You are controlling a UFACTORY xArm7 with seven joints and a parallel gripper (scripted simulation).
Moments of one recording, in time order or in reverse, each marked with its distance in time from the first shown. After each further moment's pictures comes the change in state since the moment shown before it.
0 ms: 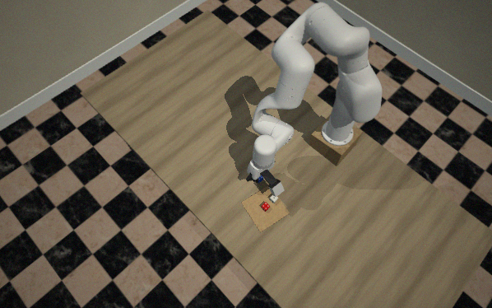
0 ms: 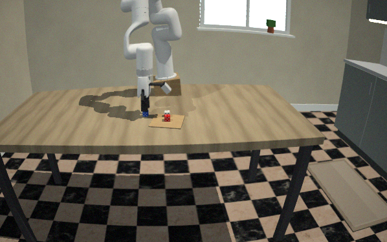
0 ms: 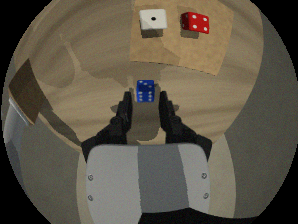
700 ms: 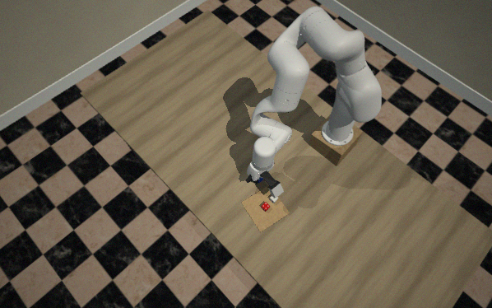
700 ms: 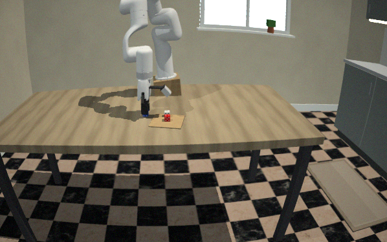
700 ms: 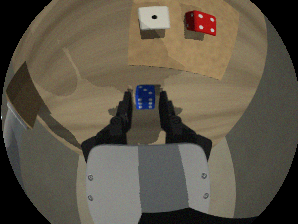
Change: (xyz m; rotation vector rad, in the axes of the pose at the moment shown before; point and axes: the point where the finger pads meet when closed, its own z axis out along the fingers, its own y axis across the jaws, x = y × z) arm 0.000 0.000 0.014 0.000 0.001 0.000
